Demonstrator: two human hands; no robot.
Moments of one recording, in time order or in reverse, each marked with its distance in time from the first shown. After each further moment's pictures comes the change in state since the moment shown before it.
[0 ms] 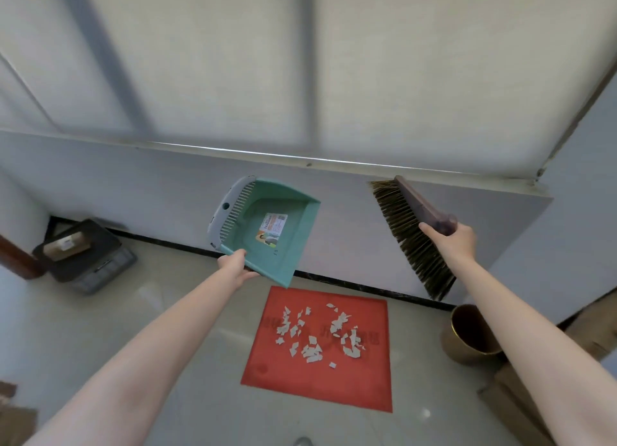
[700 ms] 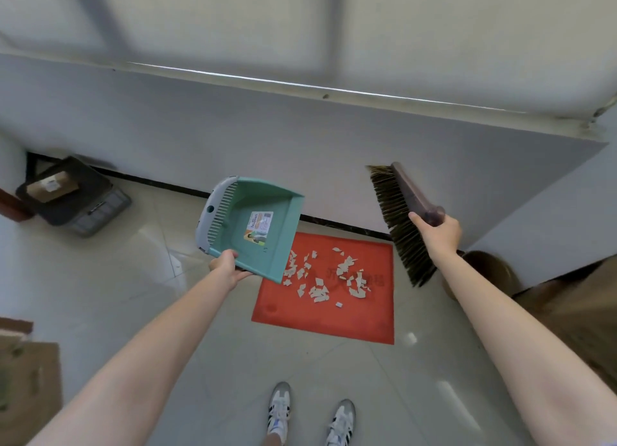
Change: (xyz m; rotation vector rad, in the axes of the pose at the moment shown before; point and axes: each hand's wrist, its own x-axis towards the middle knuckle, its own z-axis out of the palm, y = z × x) left_hand 0.102 -0.081 -0.108 0.008 0.119 -0.264; right_hand -0.047 0.057 0.124 -0.087 0.013 0.163
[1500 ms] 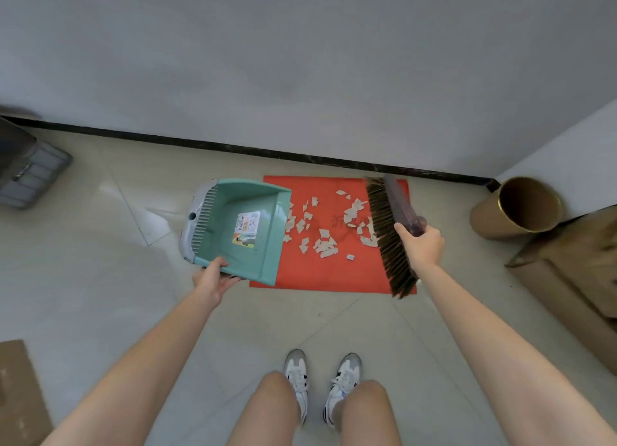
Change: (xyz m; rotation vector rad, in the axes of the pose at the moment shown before) left_hand 0.244 -0.125 -0.041 0.048 0.005 -0.087; right_hand 0.012 0.230 0.215 -0.180 0.022 0.301
